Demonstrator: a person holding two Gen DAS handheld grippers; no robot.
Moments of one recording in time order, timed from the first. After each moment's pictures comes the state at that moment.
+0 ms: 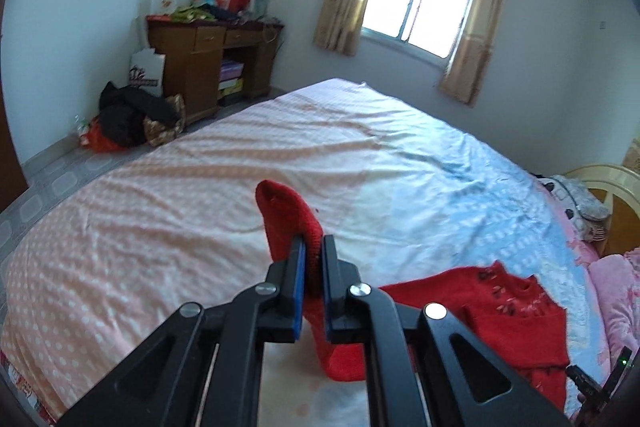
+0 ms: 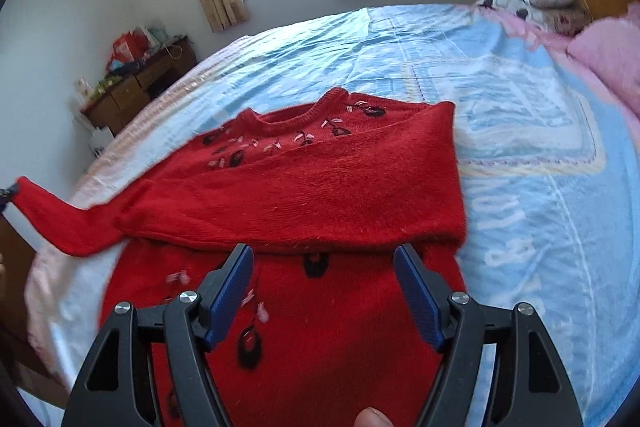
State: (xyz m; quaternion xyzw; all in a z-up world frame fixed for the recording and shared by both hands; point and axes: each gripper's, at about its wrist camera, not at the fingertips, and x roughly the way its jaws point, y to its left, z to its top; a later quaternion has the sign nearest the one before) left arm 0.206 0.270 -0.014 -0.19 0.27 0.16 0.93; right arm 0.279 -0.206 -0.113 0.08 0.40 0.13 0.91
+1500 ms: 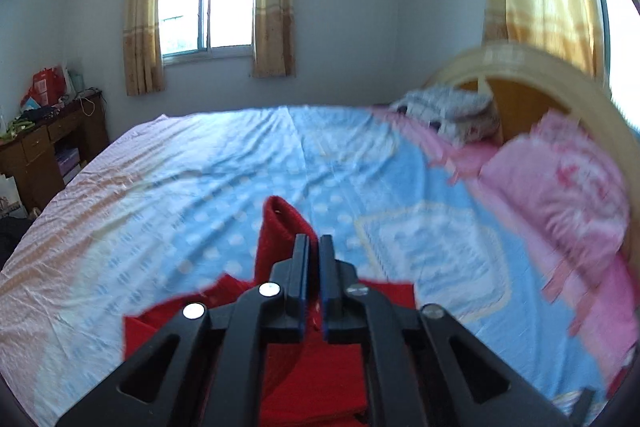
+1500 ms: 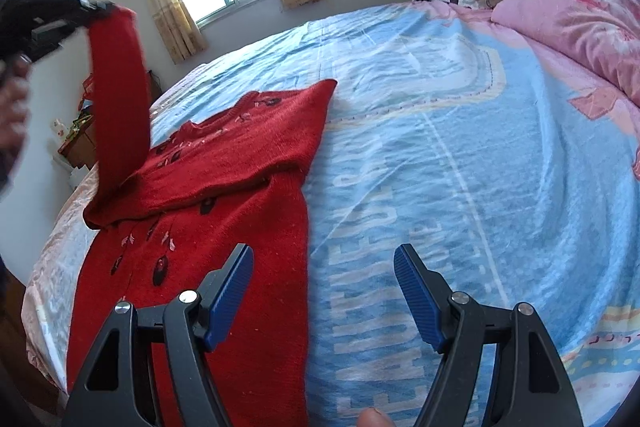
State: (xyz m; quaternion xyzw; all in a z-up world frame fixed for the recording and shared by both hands) left arm 0.328 -0.107 0.007 0.00 0.26 -0.06 0.96; right arm 0.212 -0.299 -0.146 0.12 0.37 0.06 0.92
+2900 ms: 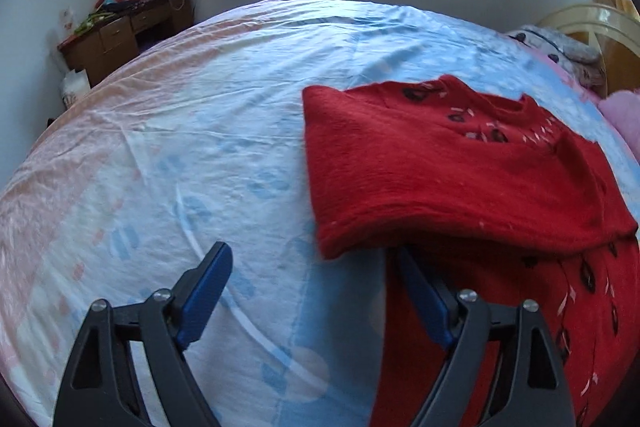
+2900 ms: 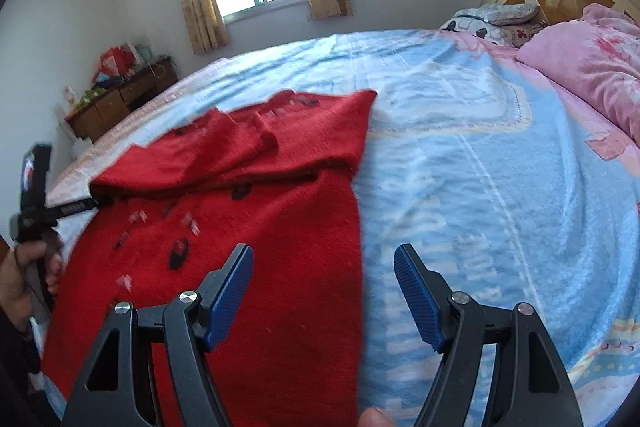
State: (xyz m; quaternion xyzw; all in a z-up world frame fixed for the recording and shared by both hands) left arm 0.261 0.087 -0.162 -0.04 0.40 0.10 0.91; right arm 0.202 -0.257 -0.140 0.06 0.33 0.08 0.94
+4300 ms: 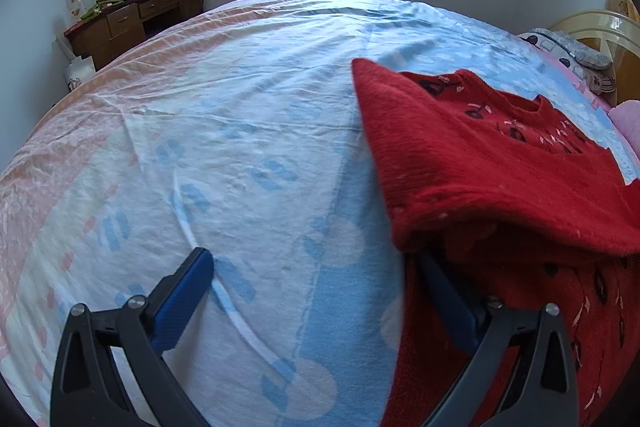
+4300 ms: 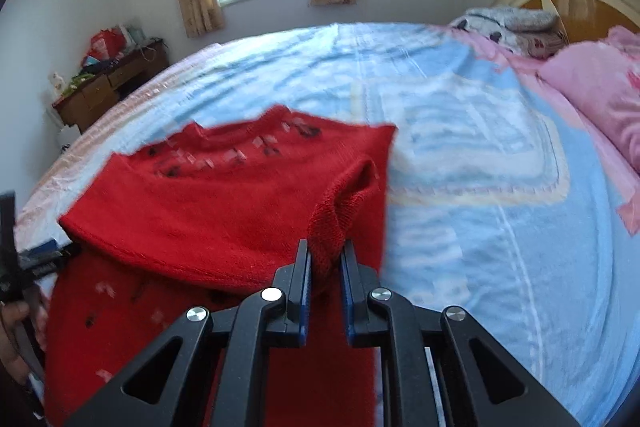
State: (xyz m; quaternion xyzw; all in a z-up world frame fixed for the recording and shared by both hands) left arm 0.267 0.094 -0.174 -0.06 0.41 0.11 0.90; right arm 0.305 -0.241 -0.134 0.03 0.38 0.06 0.92
